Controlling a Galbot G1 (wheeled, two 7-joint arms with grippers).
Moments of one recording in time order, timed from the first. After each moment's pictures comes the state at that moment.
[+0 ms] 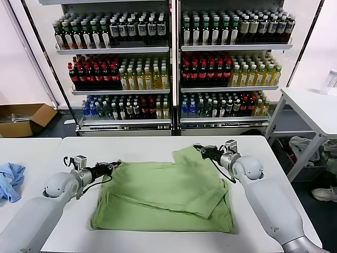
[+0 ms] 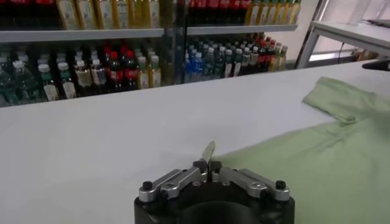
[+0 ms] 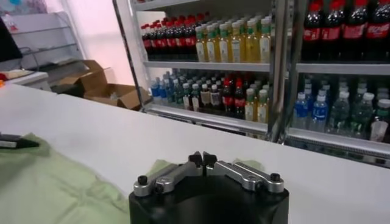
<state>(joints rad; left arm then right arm) 0.73 -0.85 -0.13 -1.36 -0.71 0.49 0.35 -0.54 1.15 0.09 1.24 0.49 -0.46 -0.35</state>
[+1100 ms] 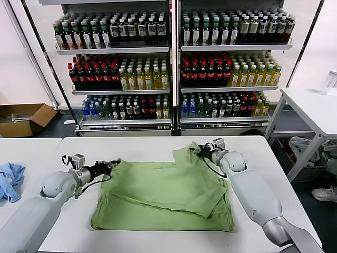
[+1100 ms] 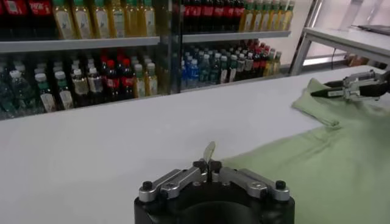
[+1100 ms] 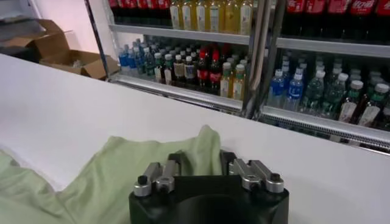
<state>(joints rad) 0.75 -0.83 -0.14 -1.40 -0.72 0.48 0.36 -0.43 1.24 0.03 1.00 0.44 -0.44 -0.34</state>
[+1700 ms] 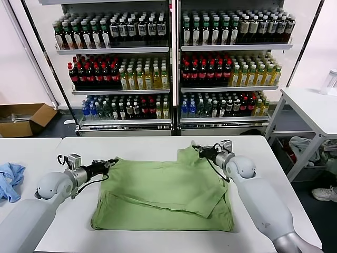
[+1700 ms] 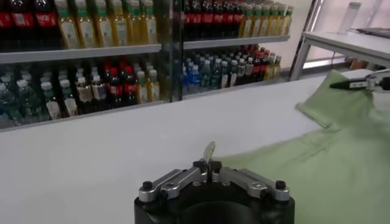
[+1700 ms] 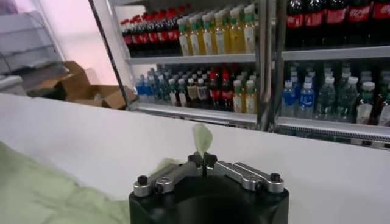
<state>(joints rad) 0.81 -0.79 -0.20 -1.48 -0.72 0.48 0.35 -0.63 1.16 0.14 1.36 0.60 -0.48 -0.30</state>
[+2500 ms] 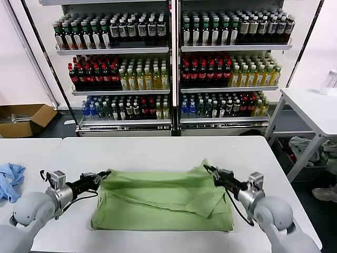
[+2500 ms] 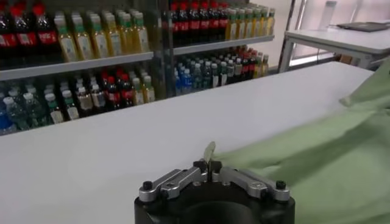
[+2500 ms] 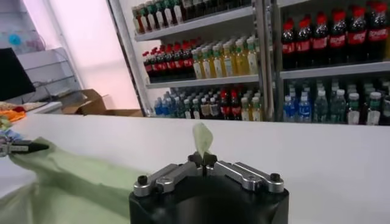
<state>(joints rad) 1.20 -0.70 -0.46 -1.78 -0.71 0.46 0.34 -1.25 1.05 0.45 1.99 0.61 -0.49 -0.24</state>
